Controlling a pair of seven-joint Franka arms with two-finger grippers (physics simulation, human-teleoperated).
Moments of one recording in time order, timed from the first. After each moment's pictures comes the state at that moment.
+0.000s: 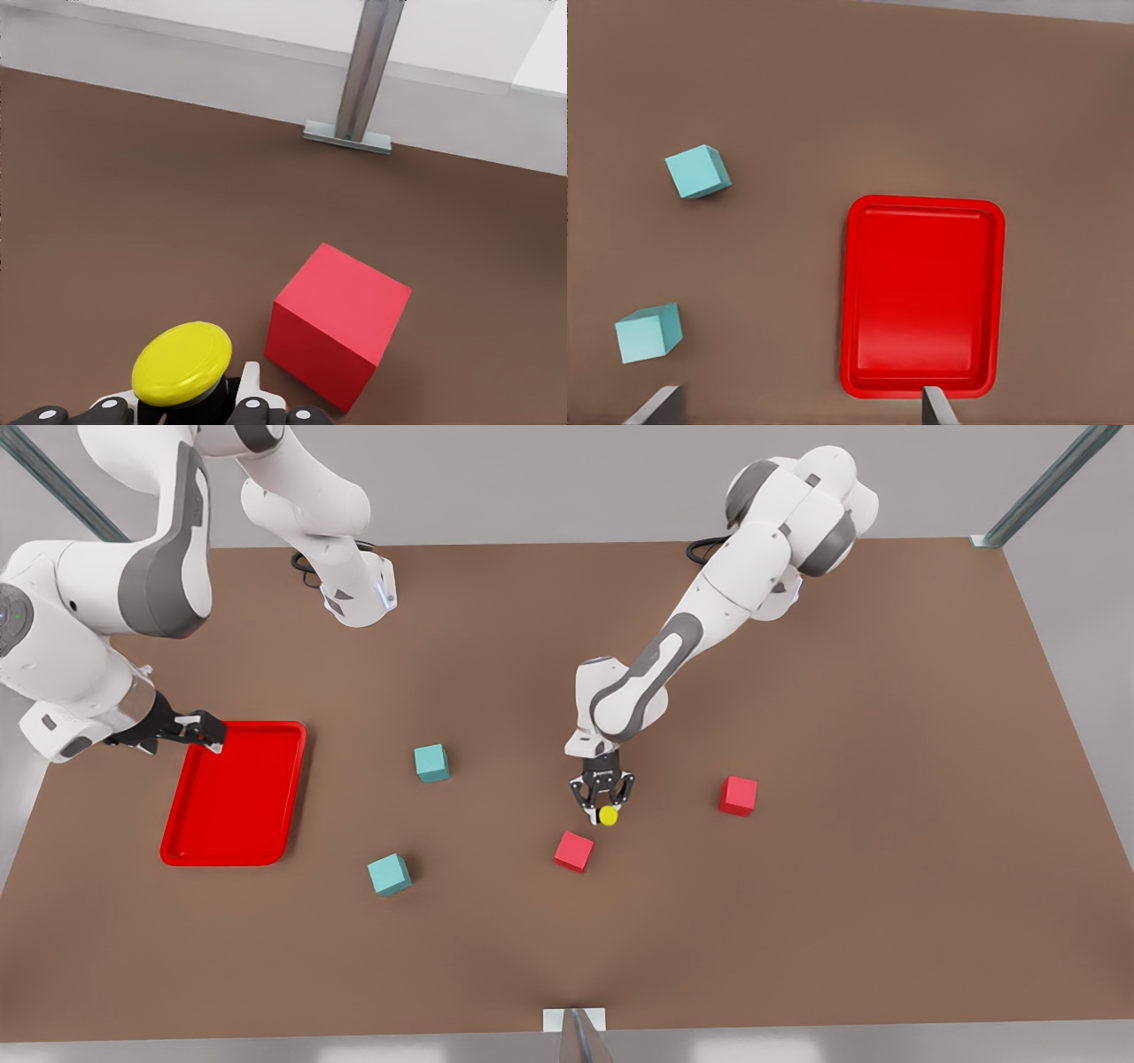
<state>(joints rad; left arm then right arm) -0.53 0.75 -0.24 -1.73 1.72 2.45 -2.34 -0.12 0.16 0.14 -1.40 -0.11 1.53 -0.01</state>
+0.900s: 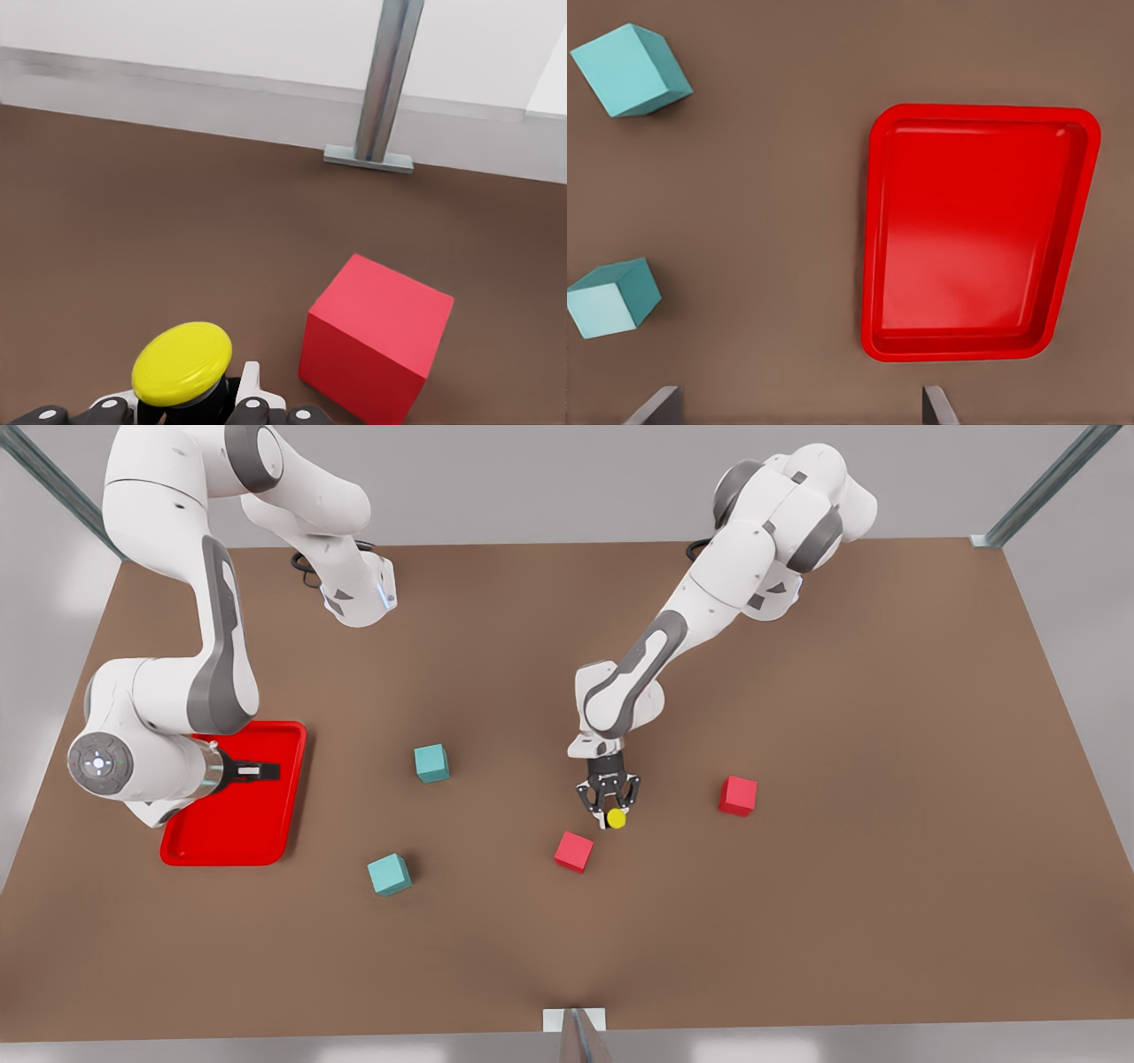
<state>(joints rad) -0.63 0.76 -0.14 -1.74 1.75 2.38 -2.40 -0.12 0.34 0.14 -1.49 -0.10 1.51 0.04</state>
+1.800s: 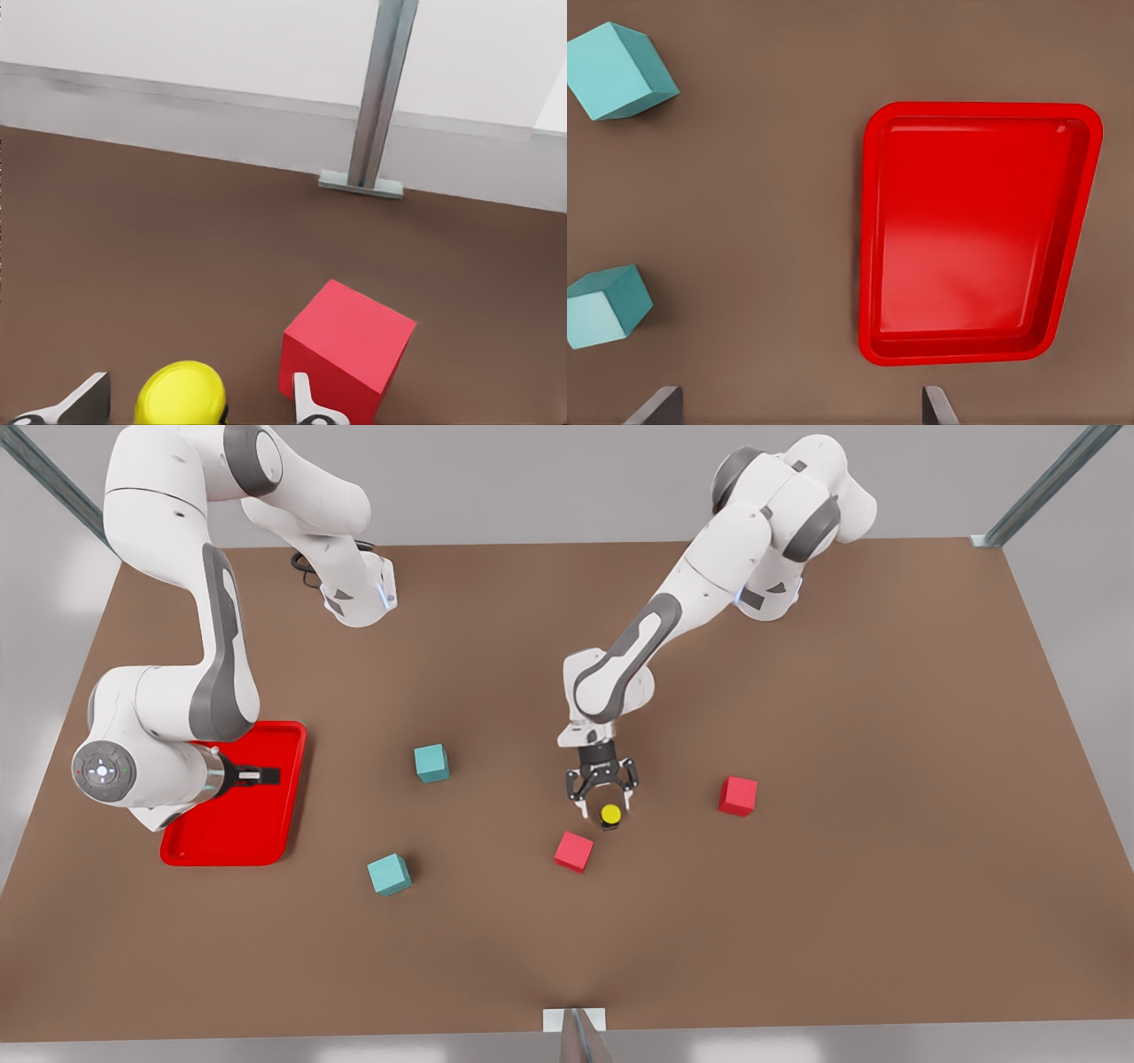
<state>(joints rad) -0.67 0.71 -0.16 -1.76 1.67 2.31 -2.37 -0.12 0.36 0.14 -1.50 -0.11 1.53 0.05</state>
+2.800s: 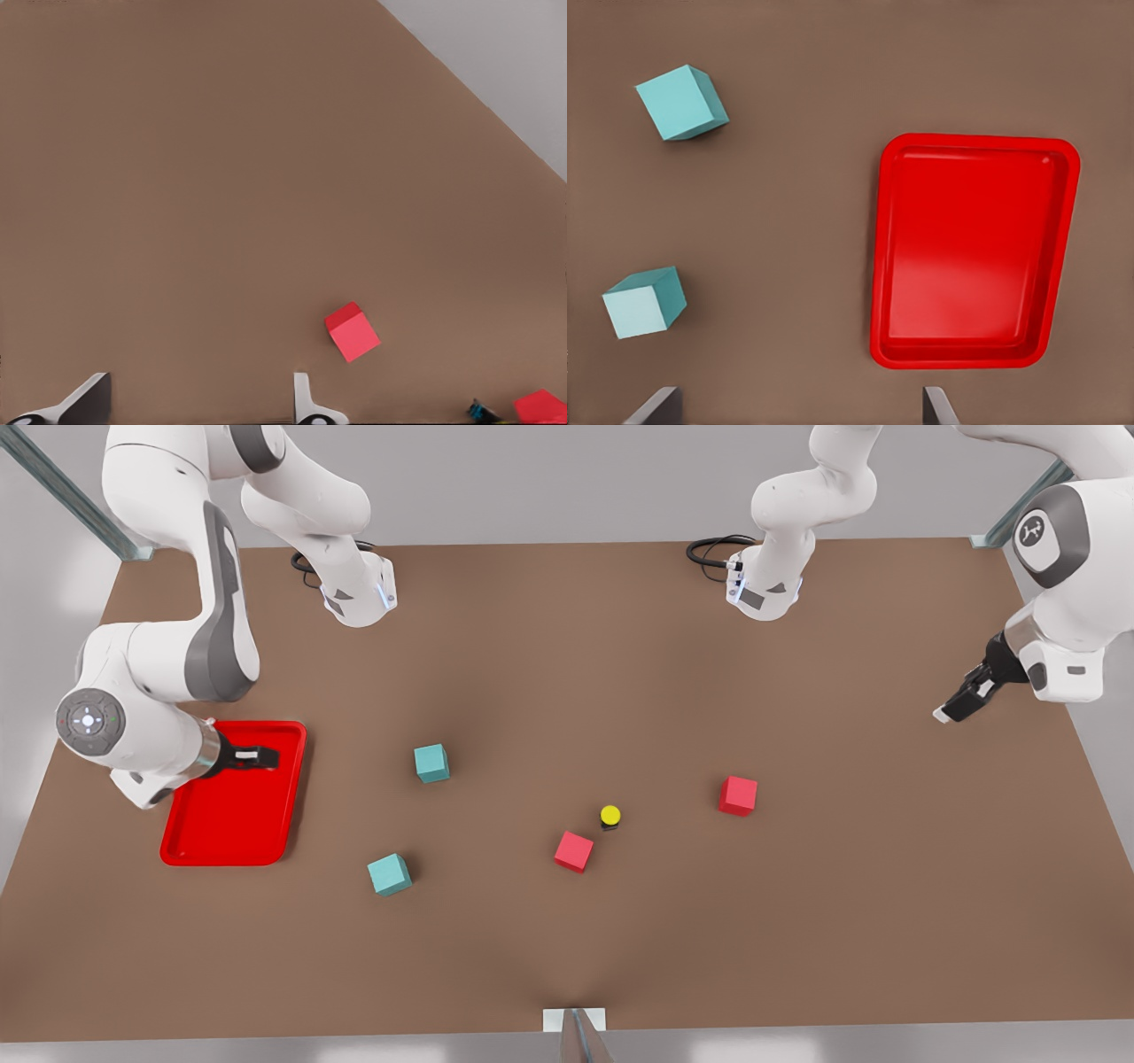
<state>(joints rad) 0.18 -0.03 -0.08 -1.63 -0.03 1.58 -0.60 -0.10 0.26 0.17 -1.49 -0.10 1.53 0.05</state>
